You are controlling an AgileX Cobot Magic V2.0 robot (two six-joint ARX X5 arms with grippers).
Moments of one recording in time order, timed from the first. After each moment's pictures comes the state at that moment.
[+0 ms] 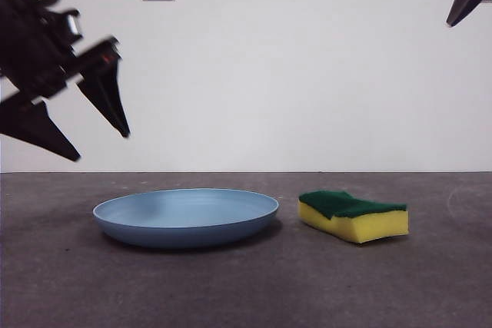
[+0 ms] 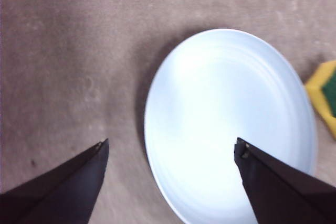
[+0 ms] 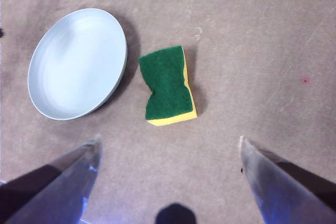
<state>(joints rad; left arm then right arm) -0.18 1.57 1.08 -0.49 0.35 -0.16 0.07 1.01 0.96 -0.84 -0.42 0.00</state>
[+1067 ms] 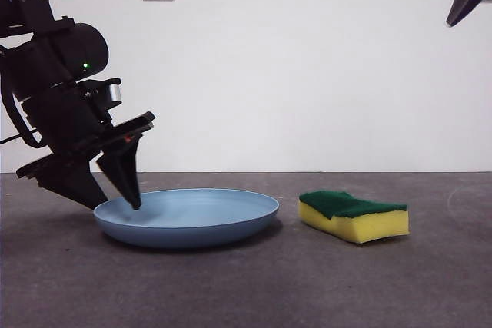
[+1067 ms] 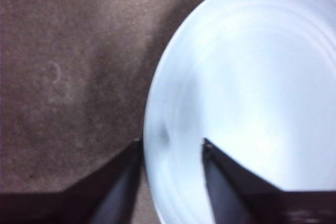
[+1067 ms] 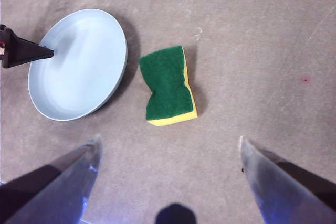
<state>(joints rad) -0.26 1.78 1.08 -0.39 0.29 -0.15 0.07 1.01 0.96 -0.84 -0.42 0.00</state>
